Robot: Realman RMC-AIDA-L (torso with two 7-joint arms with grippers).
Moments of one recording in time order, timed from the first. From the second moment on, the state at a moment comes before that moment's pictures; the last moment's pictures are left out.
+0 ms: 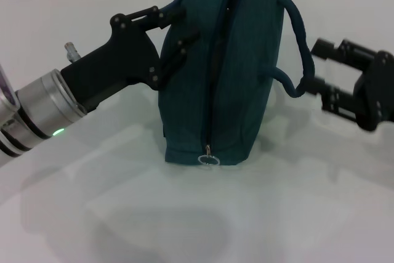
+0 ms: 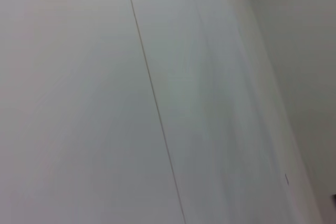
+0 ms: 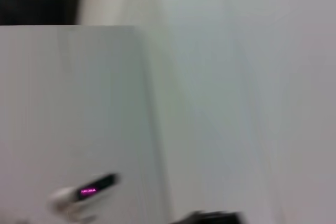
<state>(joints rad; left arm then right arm) -0.44 -2.09 1.06 0.37 1.13 1.59 -0.54 0.39 2.01 -1.24 -0.55 -1.12 -1.66 1.03</state>
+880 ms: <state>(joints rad) -0.50 -2.10 1.06 0.31 1.11 1.61 -0.54 0.57 2.03 -1.61 -0.57 -1.40 -1.31 1.23</state>
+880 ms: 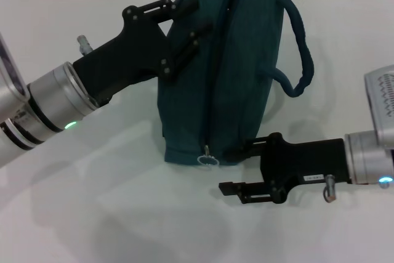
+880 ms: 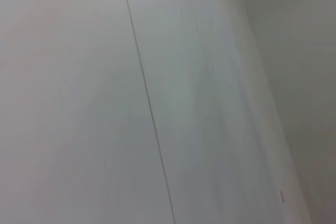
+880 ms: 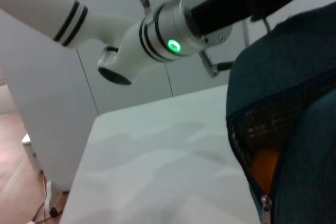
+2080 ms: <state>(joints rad) -0.50 -2.10 1.06 0.31 1.11 1.61 -0.54 0.62 2.03 -1.86 -0.62 -1.19 -1.13 1.22</state>
